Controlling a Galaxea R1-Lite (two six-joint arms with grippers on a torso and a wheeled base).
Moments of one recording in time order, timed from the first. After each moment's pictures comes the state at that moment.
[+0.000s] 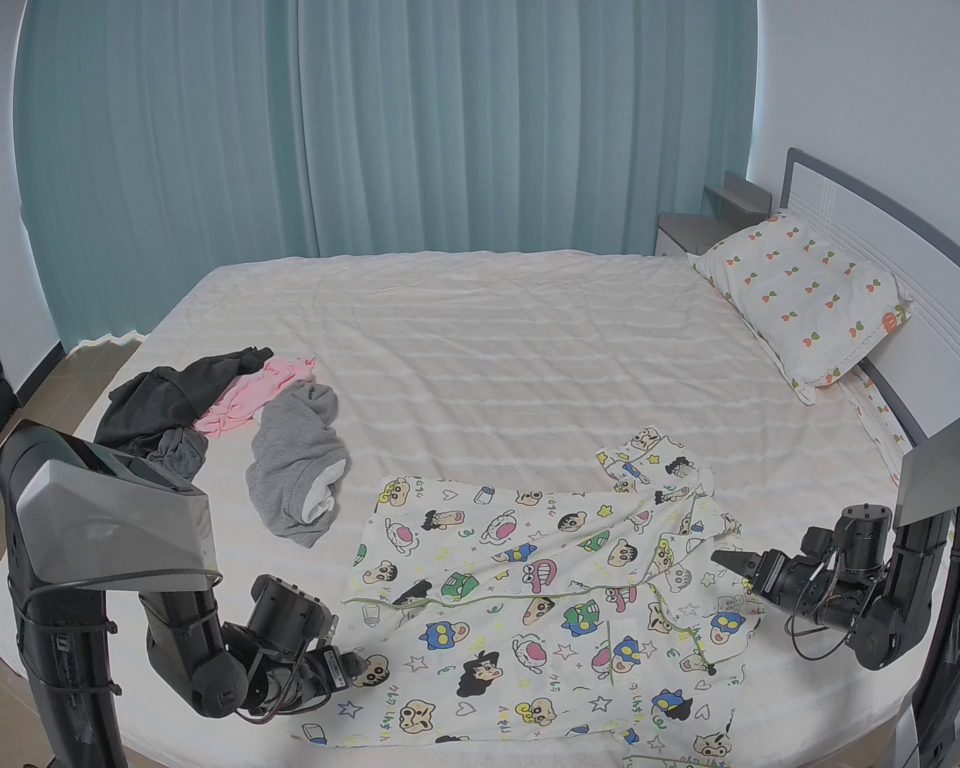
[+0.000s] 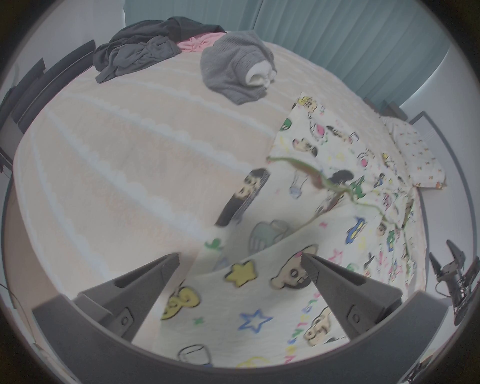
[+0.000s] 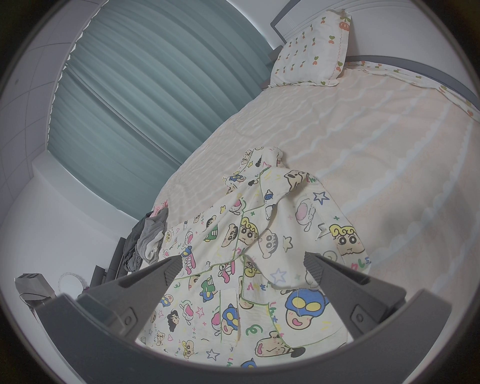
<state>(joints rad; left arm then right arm) -0.44 2.24 -0.33 -0.79 0.14 -0.80 0.05 2.22 -0.13 -1.55 0.30 0.60</state>
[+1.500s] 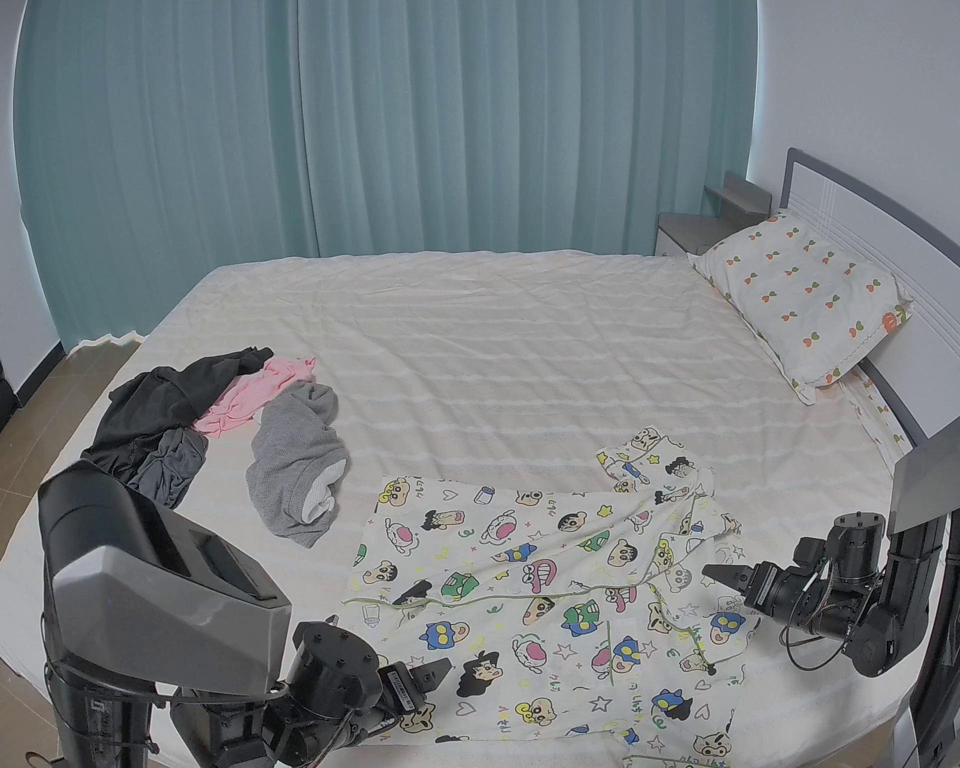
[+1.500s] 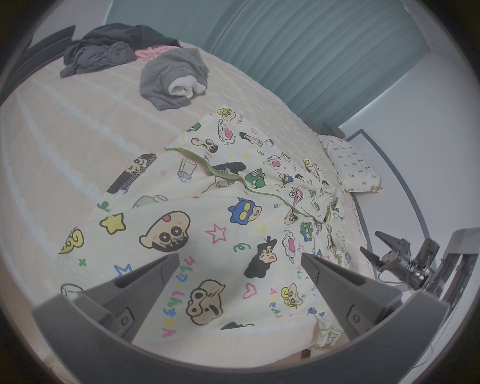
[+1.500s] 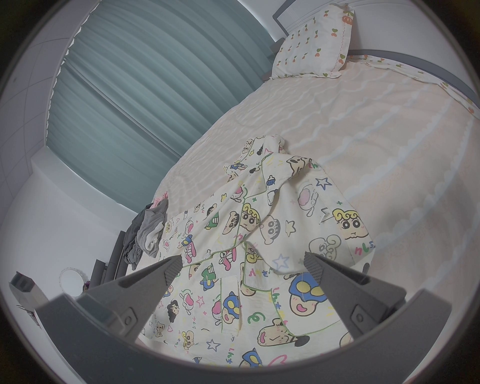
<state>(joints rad) -0.72 2.30 -0.18 -1.40 0.20 -0.95 0.09 2.23 -0.11 -1.55 0.29 0.60</state>
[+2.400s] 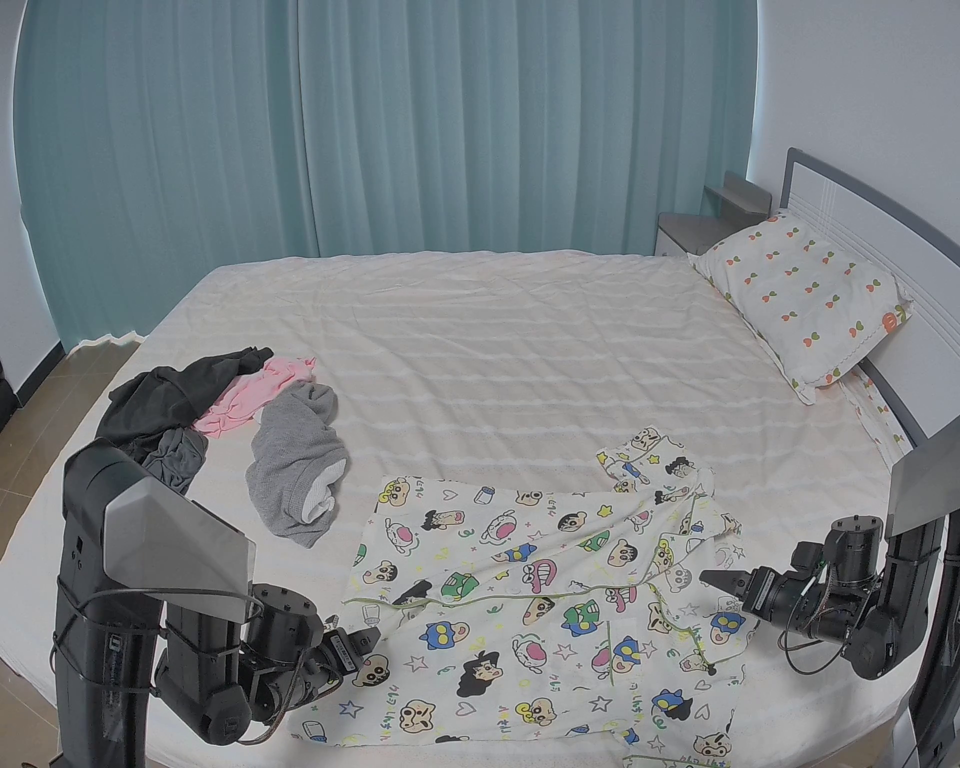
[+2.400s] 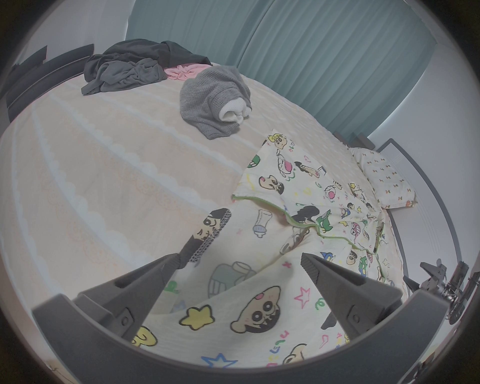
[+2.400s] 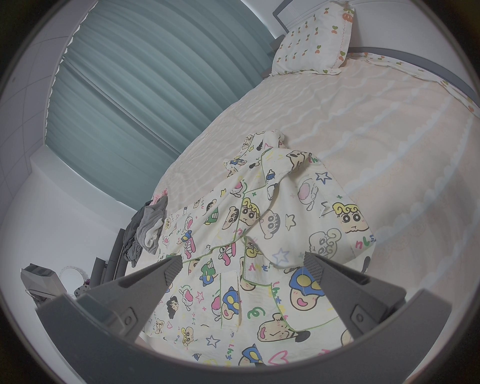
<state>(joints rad) -0.45 2.42 -0.22 -1.43 0.17 -0.79 0.10 2.23 -0.10 -1.55 0.29 0.60</state>
